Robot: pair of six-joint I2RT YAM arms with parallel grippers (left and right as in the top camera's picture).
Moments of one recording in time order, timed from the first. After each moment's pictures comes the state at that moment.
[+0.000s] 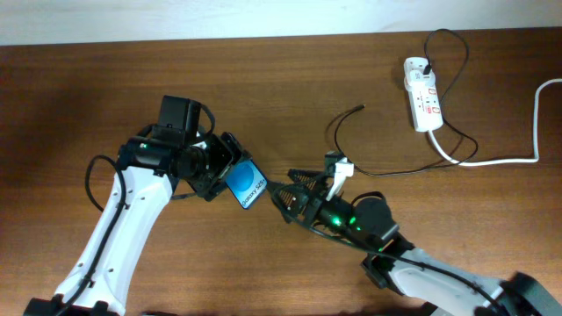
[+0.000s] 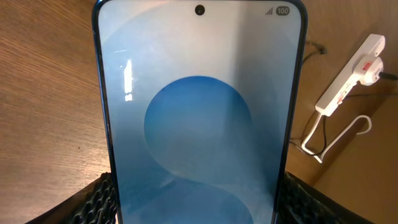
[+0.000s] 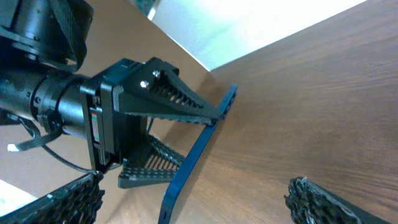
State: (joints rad) left arm -0.21 1.48 1.22 -0.92 0.41 -0.97; right arm 0.67 1.37 0.34 1.01 -0.26 0.82
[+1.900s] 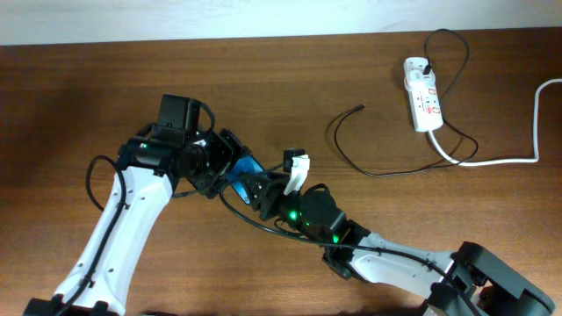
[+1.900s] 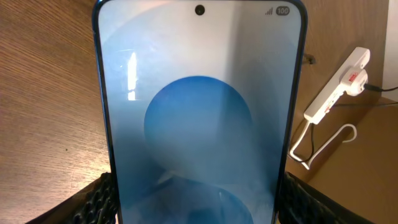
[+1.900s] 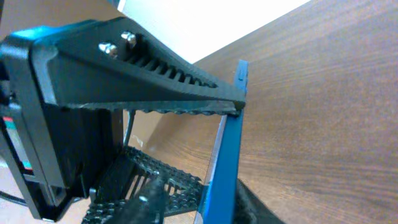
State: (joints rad) left arm -0.21 1.48 1.22 -0.90 0.41 -1.03; right arm 0.86 1.57 0.57 0.88 0.00 0.86
